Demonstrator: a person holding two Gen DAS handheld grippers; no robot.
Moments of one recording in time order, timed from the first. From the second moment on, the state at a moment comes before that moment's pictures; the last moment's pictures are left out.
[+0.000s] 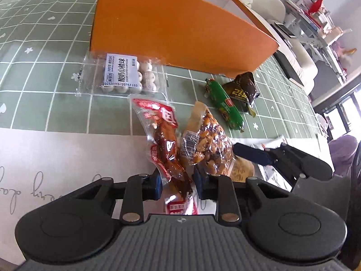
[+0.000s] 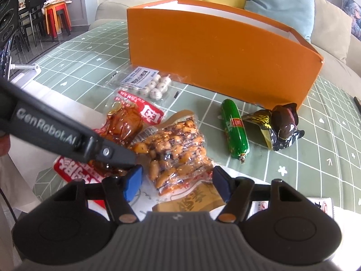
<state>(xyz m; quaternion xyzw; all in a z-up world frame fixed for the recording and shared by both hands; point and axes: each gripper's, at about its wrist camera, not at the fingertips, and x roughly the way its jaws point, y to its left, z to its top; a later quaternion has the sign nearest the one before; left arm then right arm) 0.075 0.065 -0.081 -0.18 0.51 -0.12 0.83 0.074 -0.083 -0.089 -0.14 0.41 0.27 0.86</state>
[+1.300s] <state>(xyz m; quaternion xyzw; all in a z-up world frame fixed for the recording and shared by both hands) 0.071 0.063 -0.067 -0.15 0.50 -0.11 0.85 0.109 -0.135 -0.073 0.21 0.52 0.29 0.78</state>
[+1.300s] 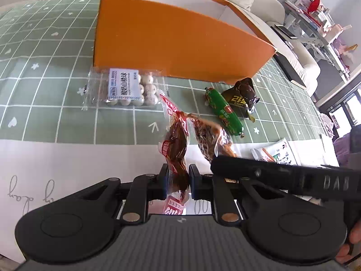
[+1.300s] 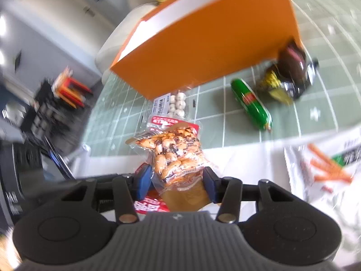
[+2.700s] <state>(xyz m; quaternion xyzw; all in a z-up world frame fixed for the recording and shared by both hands) 0.157 0.072 0.068 -0.09 0.34 -0.05 0.93 0.209 -0.132 0.062 0.16 0.35 0.28 0.88</state>
